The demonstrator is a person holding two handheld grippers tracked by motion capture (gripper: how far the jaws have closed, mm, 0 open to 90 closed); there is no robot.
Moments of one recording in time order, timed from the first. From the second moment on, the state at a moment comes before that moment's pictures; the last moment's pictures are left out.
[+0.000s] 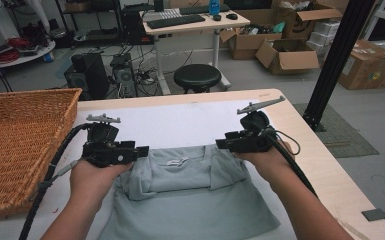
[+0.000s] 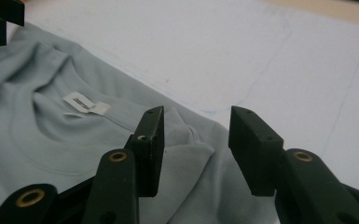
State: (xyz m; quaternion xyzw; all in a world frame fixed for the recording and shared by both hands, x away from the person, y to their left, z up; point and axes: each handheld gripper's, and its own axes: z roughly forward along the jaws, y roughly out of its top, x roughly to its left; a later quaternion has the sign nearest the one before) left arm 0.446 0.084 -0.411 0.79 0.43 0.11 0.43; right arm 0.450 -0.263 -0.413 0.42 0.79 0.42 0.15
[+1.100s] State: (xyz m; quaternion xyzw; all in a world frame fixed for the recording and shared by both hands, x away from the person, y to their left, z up) left arm 0.408 0.085 -0.410 0.79 0.41 0.15 0.44; right arm 0.417 -0.271 -0.417 0.39 0.80 0.44 0.15
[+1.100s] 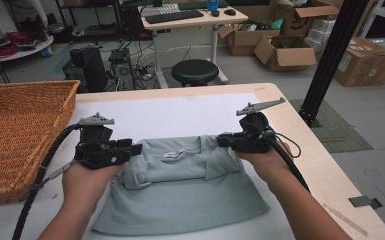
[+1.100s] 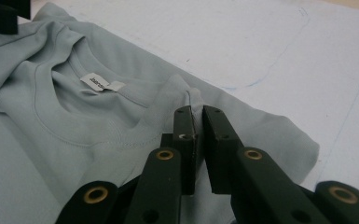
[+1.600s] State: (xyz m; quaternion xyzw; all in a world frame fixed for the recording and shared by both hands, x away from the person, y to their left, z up) left arm 0.404 0.095 -0.408 0.80 0.39 0.14 0.44; right arm 0.414 -0.273 -0.416 0.38 0.80 0.45 0.15
